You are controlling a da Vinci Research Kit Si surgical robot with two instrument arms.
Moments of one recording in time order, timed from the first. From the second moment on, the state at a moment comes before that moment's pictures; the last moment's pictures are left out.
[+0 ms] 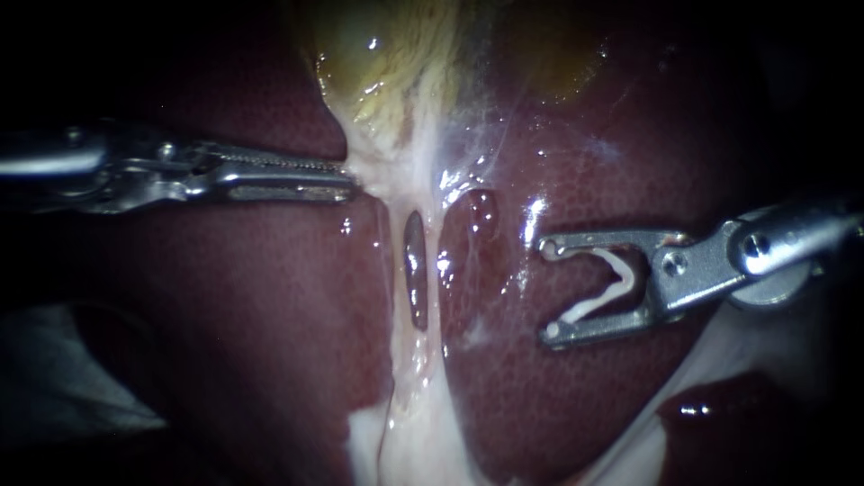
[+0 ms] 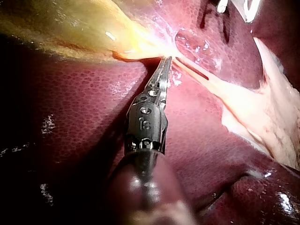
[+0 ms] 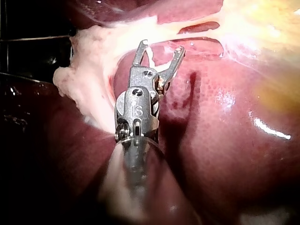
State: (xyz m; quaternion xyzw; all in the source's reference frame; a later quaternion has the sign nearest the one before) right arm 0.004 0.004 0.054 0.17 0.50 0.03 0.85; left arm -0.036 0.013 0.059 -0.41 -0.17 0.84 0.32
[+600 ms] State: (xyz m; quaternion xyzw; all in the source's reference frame) right arm 0.004 0.004 0.054 0.17 0.50 0.03 0.85; left arm -0.033 0.016 0.056 -0.42 -0.17 0.83 0.33
